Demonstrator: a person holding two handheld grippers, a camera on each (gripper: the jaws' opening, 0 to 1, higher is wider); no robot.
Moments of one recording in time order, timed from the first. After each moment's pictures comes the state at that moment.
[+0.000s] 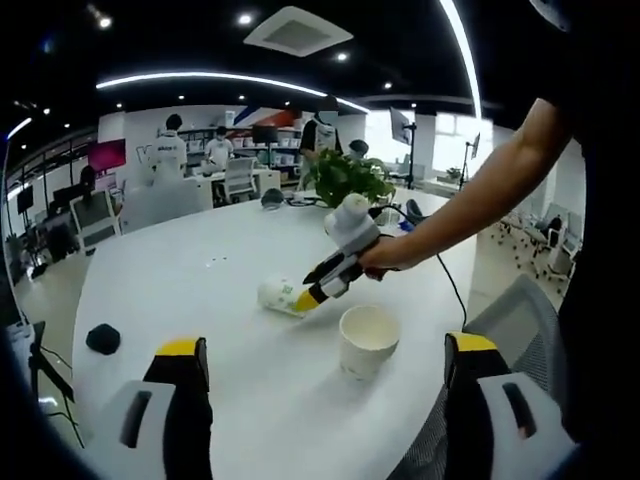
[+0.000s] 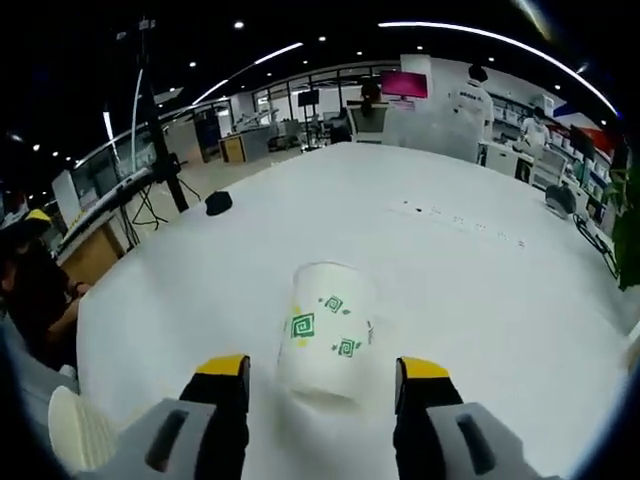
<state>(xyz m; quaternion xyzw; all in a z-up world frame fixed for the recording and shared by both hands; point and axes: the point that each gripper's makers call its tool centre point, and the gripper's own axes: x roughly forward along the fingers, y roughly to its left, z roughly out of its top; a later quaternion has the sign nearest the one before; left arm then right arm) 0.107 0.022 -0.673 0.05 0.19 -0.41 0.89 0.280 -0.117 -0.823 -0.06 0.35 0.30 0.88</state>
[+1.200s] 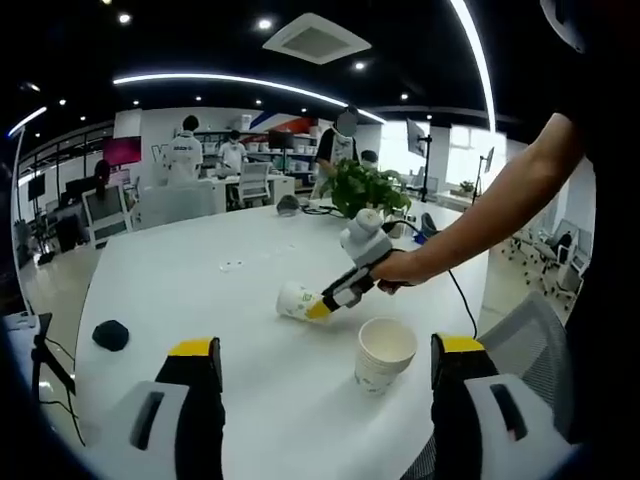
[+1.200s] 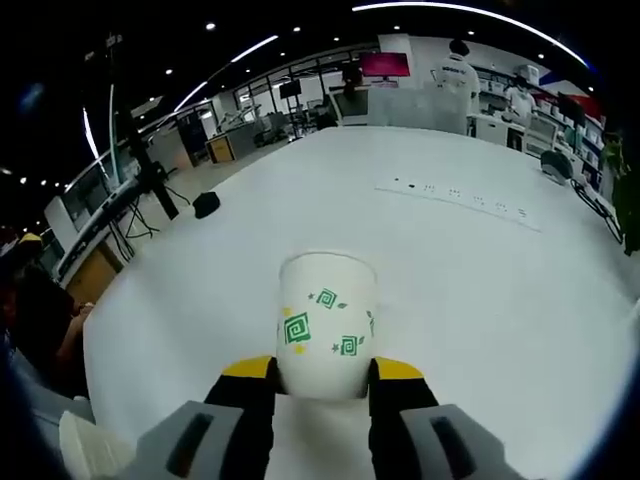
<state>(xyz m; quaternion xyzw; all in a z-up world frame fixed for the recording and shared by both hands) 0.123 0.034 -0.664 0.02 0.18 -0.39 0.91 0.281 -0.123 -0.829 -0.01 0.39 0.28 0.88</state>
